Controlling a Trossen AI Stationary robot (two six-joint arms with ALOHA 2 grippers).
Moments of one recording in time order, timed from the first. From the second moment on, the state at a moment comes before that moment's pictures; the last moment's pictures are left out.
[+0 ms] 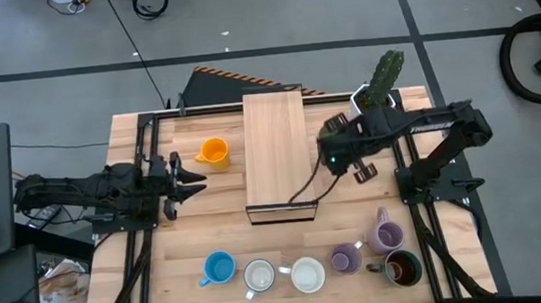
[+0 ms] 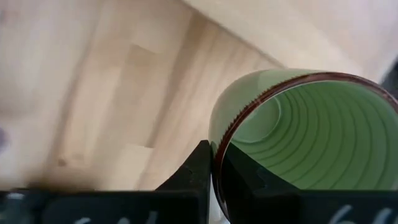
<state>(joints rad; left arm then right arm) -0.09 0.39 0.35 0.04 -0.13 -0.25 0.05 1.51 1.60 -1.52 0.38 -0.43</state>
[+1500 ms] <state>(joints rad) -0.09 0.54 0.34 0.16 -0.16 -0.33 -0.49 1.60 1.66 -1.08 0.02 -1.07</state>
